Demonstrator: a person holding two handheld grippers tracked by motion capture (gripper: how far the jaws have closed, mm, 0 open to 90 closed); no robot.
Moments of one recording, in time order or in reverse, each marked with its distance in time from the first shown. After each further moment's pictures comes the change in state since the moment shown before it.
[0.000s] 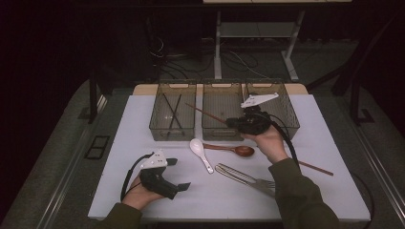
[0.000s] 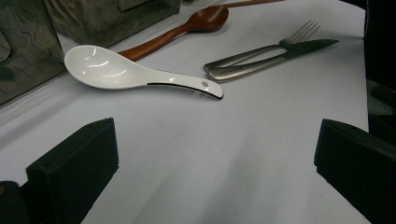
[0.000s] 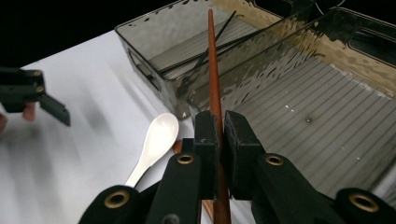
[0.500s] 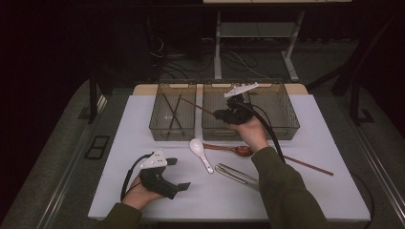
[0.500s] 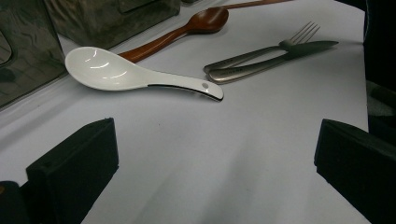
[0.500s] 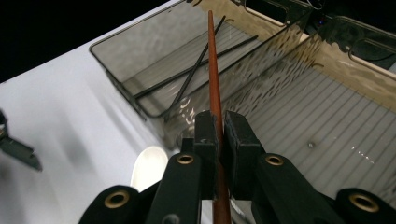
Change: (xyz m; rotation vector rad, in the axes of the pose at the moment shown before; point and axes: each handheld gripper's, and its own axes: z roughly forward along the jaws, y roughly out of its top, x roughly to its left) left arm 0.000 0.001 0.000 -0.002 -0.001 -0.001; right arm 0.002 0.034 0.039 0.033 -0.055 0.031
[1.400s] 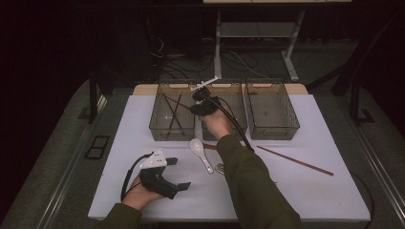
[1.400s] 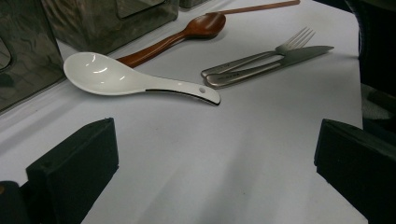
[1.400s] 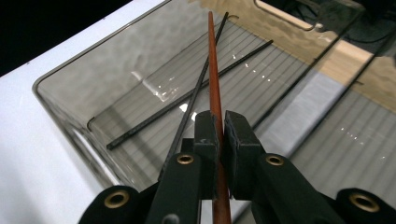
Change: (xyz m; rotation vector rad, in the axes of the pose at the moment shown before) left arm 0.000 0.001 -0.001 -0.016 -0.006 0.003; right arm 0.024 0.045 0.094 0.099 -0.077 0.035
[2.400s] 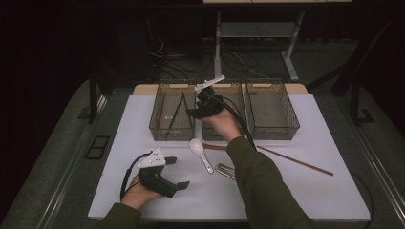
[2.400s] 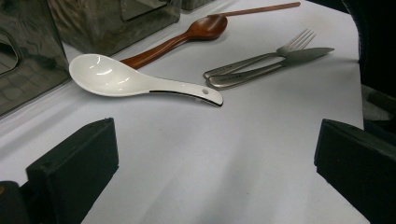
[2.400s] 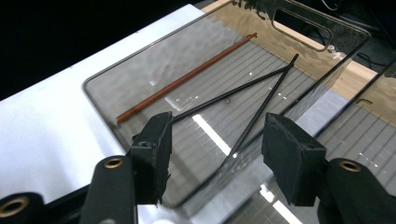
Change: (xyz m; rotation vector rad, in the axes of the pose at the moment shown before) left arm 0.004 0.000 -0.002 0.002 -0.001 0.010; right arm -0.002 -0.005 -0.026 -0.068 0.092 -0.051
